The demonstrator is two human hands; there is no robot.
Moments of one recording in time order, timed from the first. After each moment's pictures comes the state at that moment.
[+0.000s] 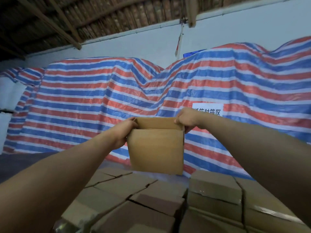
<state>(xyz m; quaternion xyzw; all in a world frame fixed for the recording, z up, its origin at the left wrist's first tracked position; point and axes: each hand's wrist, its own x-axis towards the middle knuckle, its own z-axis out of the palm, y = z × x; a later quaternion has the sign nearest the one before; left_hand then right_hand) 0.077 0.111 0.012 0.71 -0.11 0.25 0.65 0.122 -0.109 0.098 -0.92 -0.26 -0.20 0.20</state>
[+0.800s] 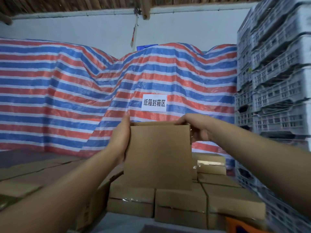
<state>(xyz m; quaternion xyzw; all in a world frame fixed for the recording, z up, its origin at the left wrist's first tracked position) -0.055 -0.133 -0.050 0.62 -0.17 0.21 0.74 -0.063 -0.357 0.021 -0.83 -0.09 -0.09 0.55</state>
